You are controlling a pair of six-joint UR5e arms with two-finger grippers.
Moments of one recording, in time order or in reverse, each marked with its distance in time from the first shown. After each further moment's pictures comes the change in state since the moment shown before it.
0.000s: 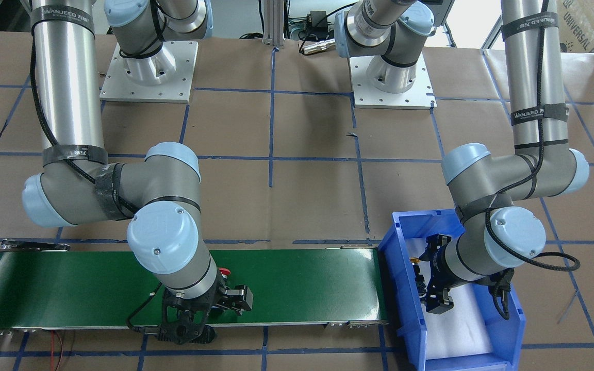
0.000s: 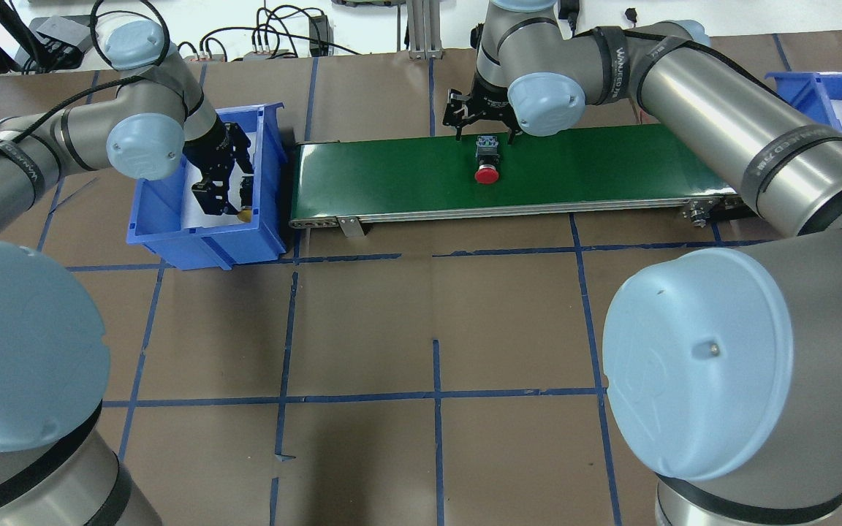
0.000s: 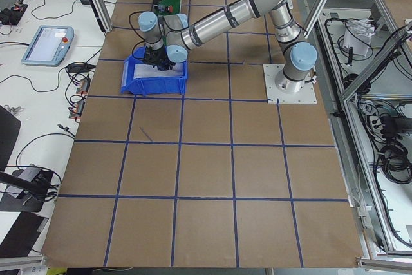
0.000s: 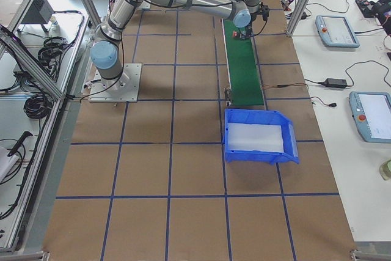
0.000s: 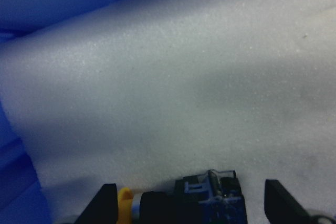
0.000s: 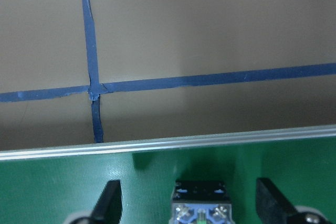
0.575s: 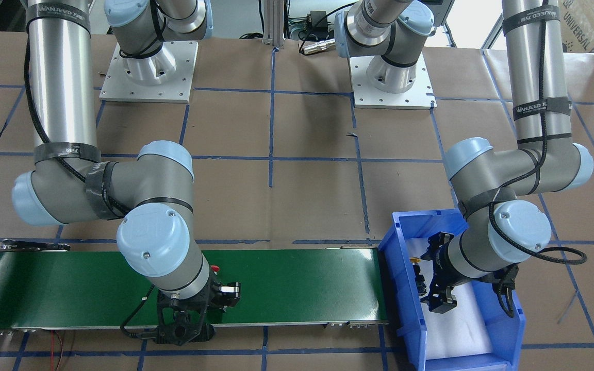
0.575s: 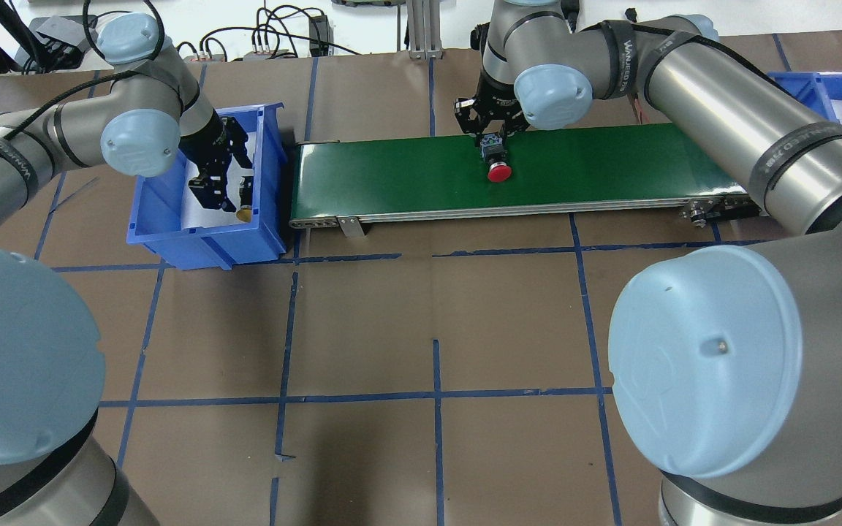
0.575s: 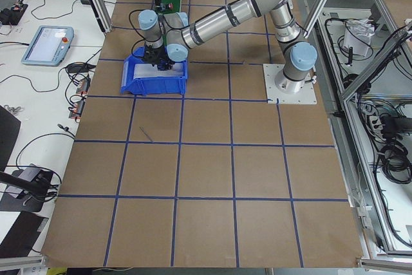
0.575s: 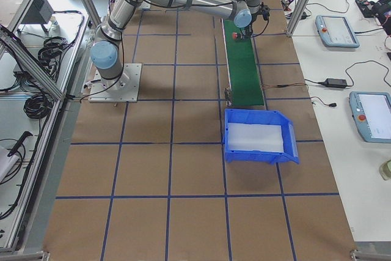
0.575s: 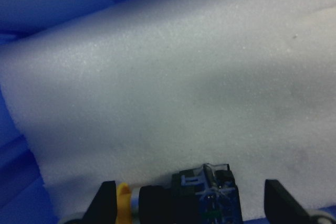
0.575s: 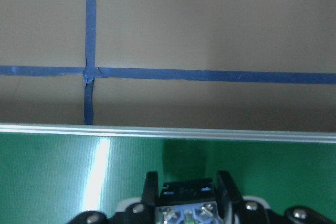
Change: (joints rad) left arm 0.000 0.023 0.000 -0.002 -0.001 0.003; right arm -0.027 -0.018 -0.017 0.066 -0.003 -0.157
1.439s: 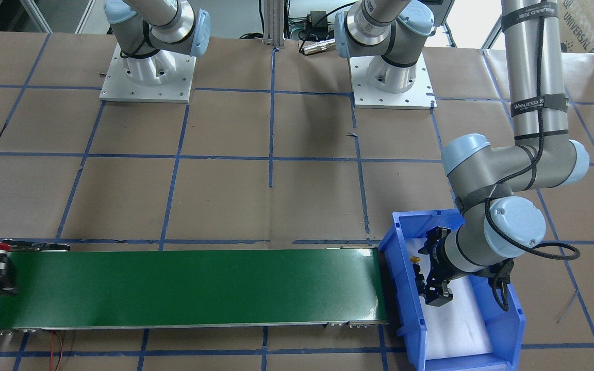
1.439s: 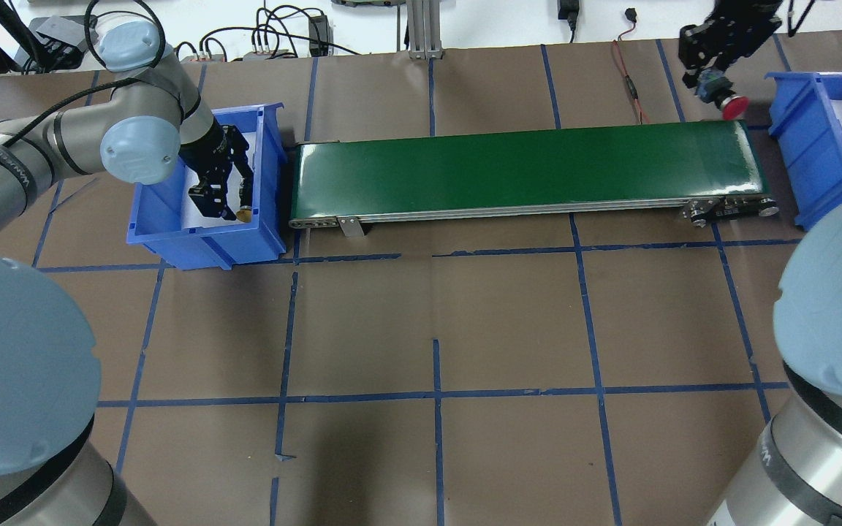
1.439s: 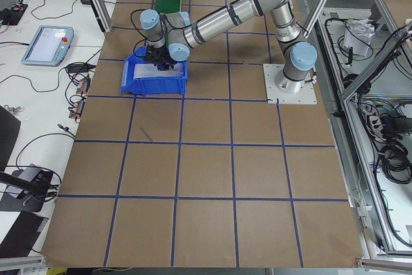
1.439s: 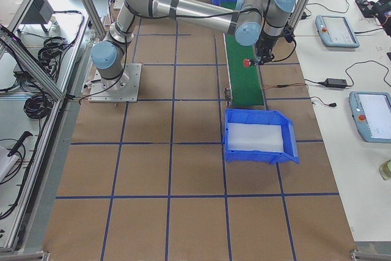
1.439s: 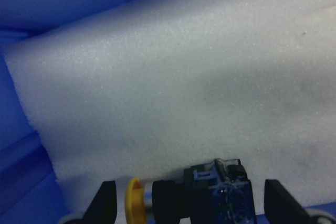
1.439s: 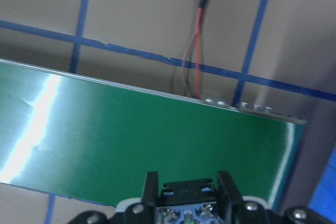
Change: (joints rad) left arm 0.001 0.014 -0.036 -0.002 0.002 0.004; right arm -0.440 -0.117 -0.150 0.364 -0.065 -0.630
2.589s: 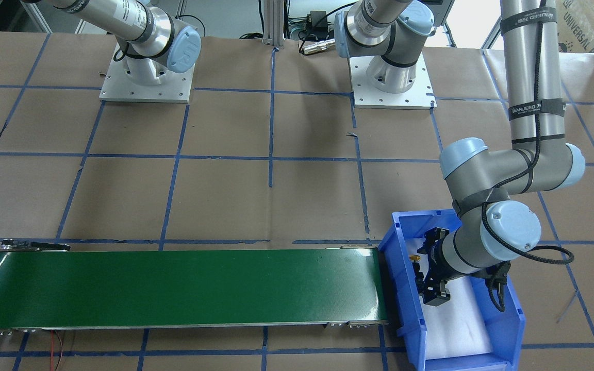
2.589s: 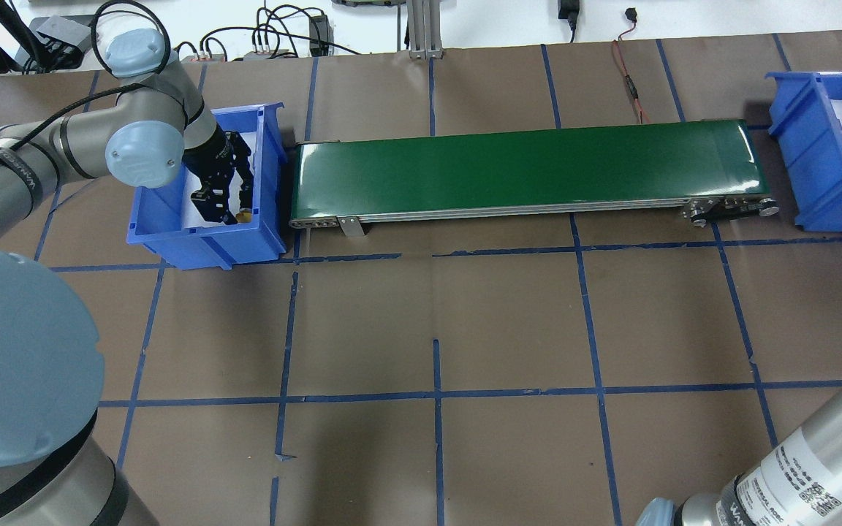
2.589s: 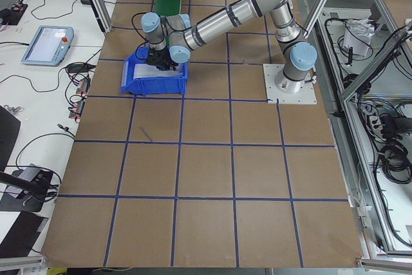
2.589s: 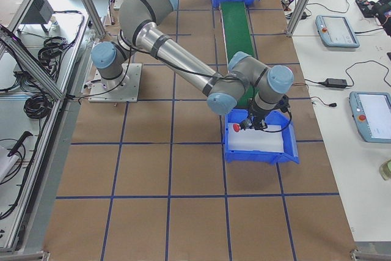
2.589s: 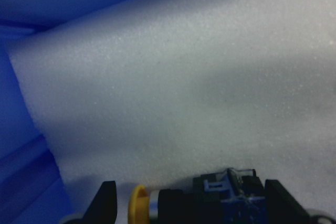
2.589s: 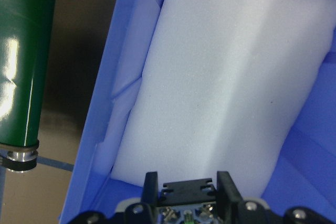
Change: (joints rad) left arm 0.000 -0.013 -0.001 0.001 0.007 0.003; right arm -0.342 0.099 0.005 -0.060 -0.020 -0.363
